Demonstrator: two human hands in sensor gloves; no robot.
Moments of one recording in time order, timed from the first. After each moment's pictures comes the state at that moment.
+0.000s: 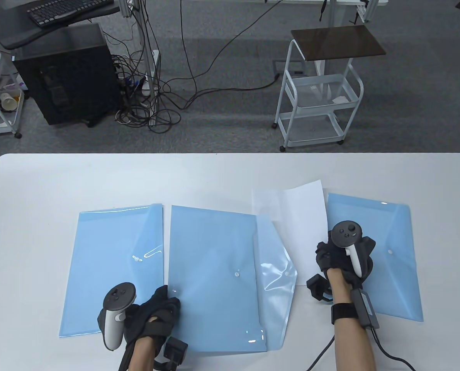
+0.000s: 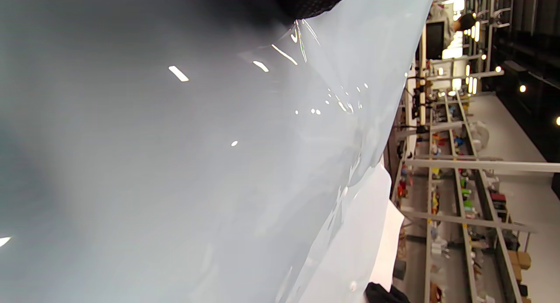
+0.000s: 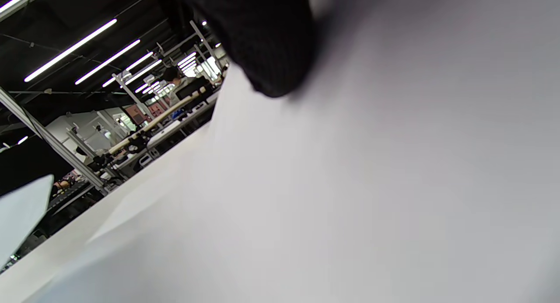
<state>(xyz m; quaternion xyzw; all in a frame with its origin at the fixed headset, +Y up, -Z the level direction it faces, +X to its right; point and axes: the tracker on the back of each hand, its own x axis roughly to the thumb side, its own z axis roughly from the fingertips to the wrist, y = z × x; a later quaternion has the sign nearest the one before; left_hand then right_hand) -0.213 -0.782 -0.227 -0.23 0.15 0.63 0.73 0.251 -0.773 -0.386 -0.20 0.03 0.94 0.27</state>
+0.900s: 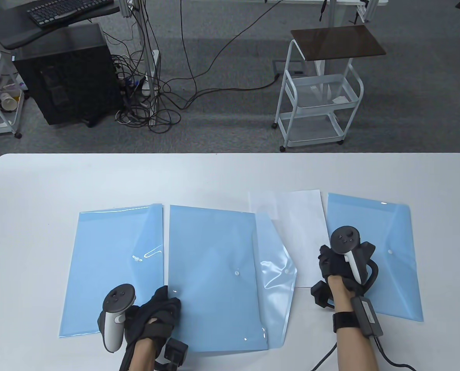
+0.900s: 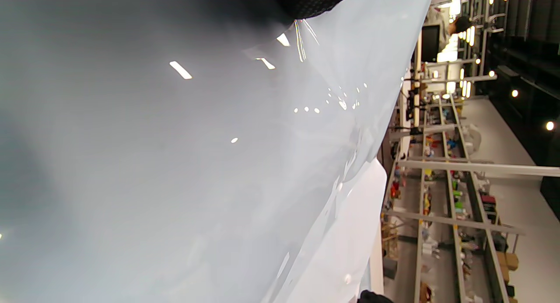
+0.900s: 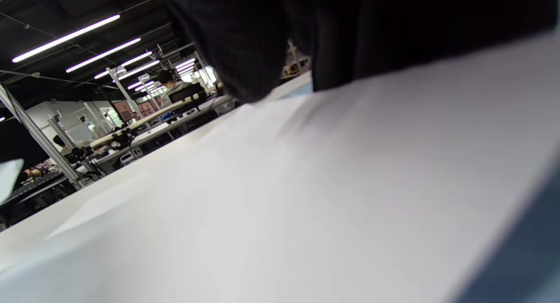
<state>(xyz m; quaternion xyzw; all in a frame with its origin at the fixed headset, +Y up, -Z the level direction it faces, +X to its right) -0.213 -0.782 -0.225 -0.23 0.15 0.64 0.72 0.254 -0.766 -0.368 -0.21 0.01 0.95 0.22</state>
